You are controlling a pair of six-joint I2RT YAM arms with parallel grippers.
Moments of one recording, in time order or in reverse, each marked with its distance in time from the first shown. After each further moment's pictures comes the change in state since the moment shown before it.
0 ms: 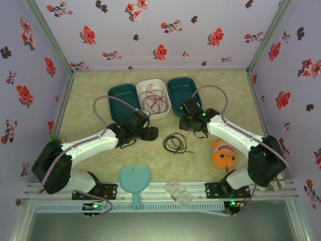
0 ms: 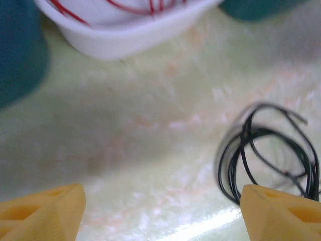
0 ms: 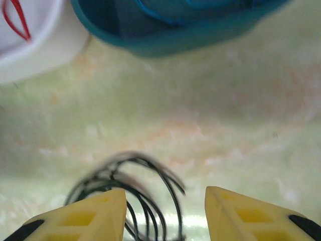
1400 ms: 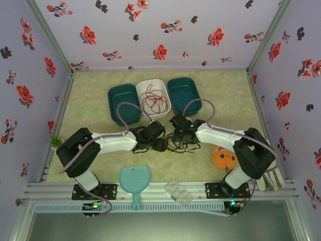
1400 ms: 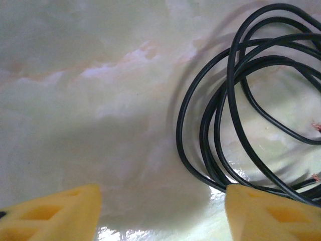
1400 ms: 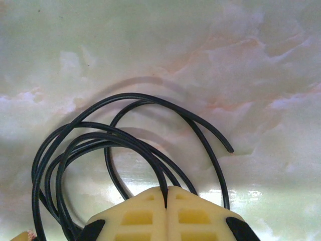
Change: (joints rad) left arm -0.129 0.275 0.048 0.089 0.021 -0.035; right arm 0.121 0.134 -0.124 0.148 -0.037 0.148
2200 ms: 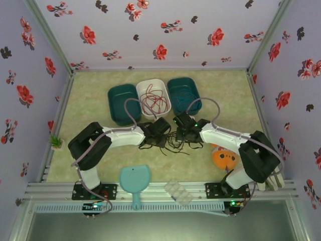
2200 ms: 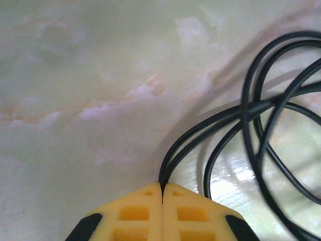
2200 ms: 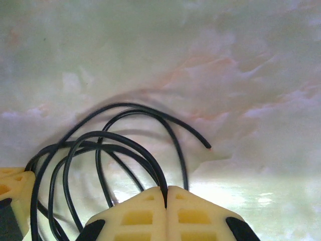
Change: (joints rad) left arm 0.017 0.123 0.124 -0.073 -0.038 0.017; right arm -0.048 -0.080 -0.031 0.003 0.005 0.001
